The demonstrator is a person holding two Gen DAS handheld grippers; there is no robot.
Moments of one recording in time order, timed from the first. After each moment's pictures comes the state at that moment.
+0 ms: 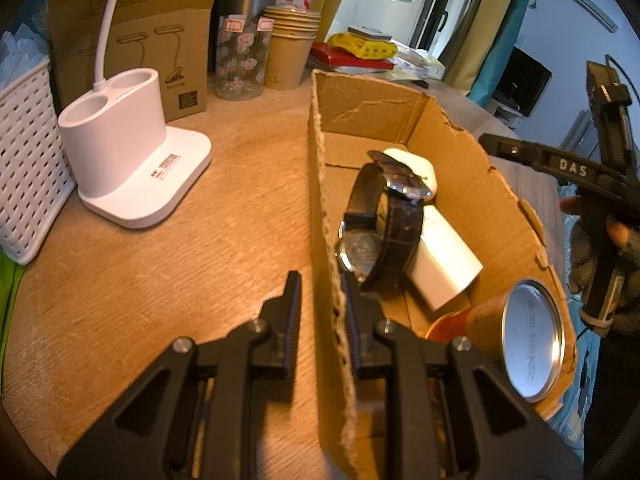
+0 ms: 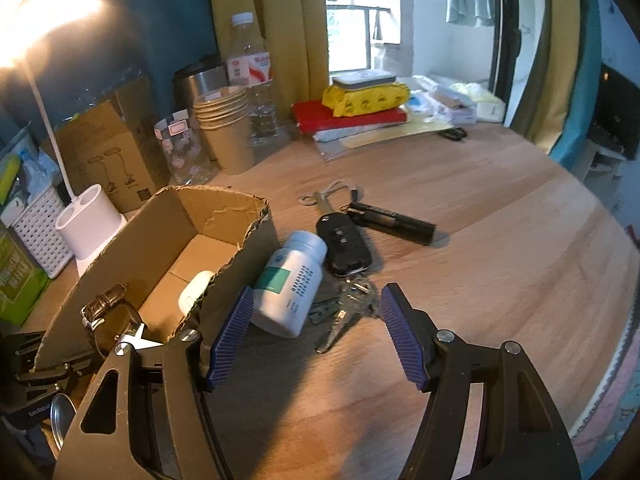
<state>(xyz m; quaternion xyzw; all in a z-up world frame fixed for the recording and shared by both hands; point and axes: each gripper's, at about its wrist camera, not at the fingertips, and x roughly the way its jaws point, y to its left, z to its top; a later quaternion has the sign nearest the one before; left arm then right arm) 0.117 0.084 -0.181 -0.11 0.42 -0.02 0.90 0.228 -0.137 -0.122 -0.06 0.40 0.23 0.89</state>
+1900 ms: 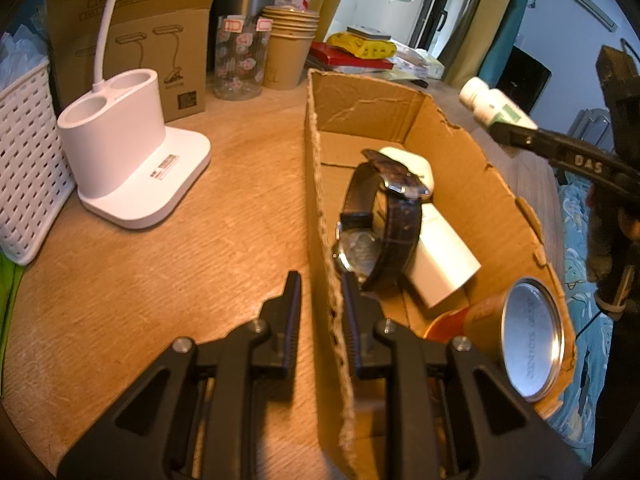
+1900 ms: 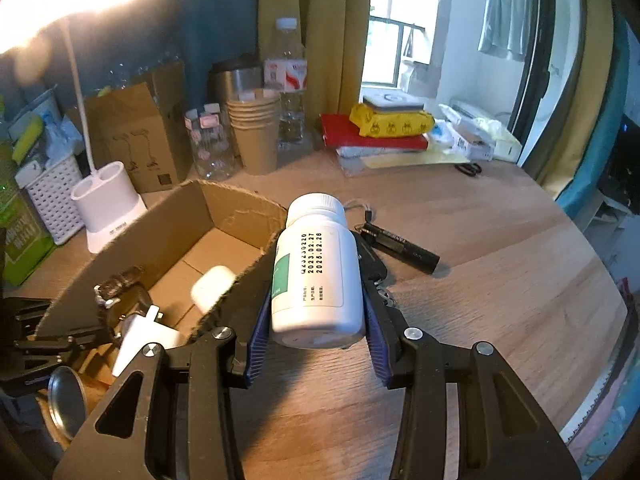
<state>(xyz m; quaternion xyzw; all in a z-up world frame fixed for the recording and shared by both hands) 0.118 0.081 -0.181 -0.11 0.42 -0.02 0.90 0.215 -0.123 -0.098 -0.14 0.37 0.26 0.88</state>
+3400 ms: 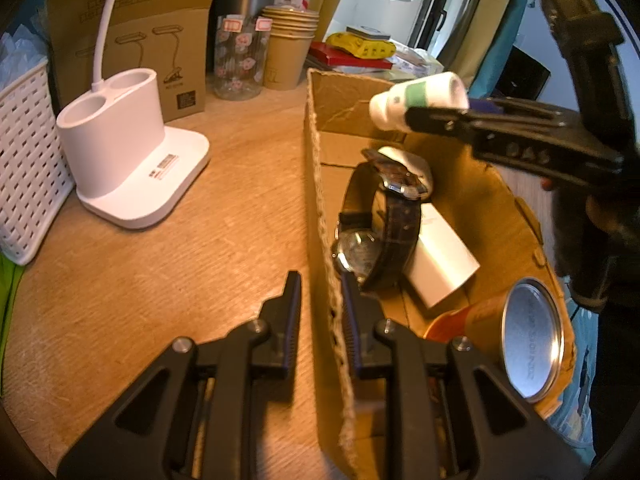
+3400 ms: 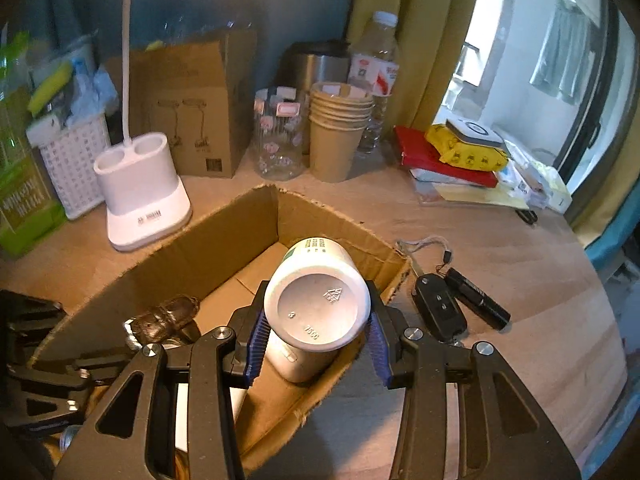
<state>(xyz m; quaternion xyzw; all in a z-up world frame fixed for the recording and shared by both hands) 0.118 0.082 -0.181 -0.11 0.42 -0.02 0.90 0.215 -0.036 -0.118 -0.22 0.35 0.31 0.85</state>
